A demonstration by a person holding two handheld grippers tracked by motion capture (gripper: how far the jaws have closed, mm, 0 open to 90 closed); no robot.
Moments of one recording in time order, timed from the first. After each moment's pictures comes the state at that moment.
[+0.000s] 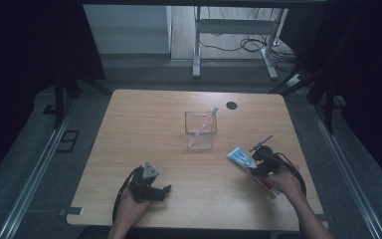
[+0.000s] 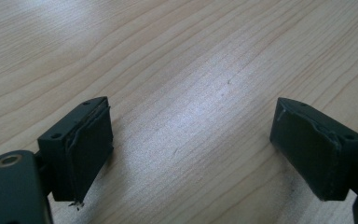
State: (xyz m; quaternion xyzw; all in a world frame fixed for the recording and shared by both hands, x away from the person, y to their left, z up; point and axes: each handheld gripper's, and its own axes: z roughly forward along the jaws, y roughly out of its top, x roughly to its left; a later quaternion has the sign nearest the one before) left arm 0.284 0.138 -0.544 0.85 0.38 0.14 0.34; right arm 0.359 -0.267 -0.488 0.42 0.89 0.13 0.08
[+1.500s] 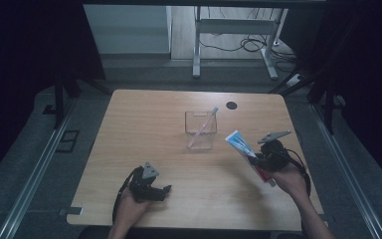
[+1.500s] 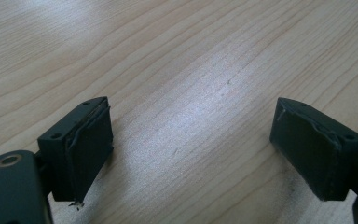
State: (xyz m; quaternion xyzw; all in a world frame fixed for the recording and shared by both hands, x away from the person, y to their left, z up) left arm 0.284 0.138 -0.544 0.85 0.38 0.14 0.34; right arm 0.341 -0.271 -0.438 0.40 0.86 0.28 0.13
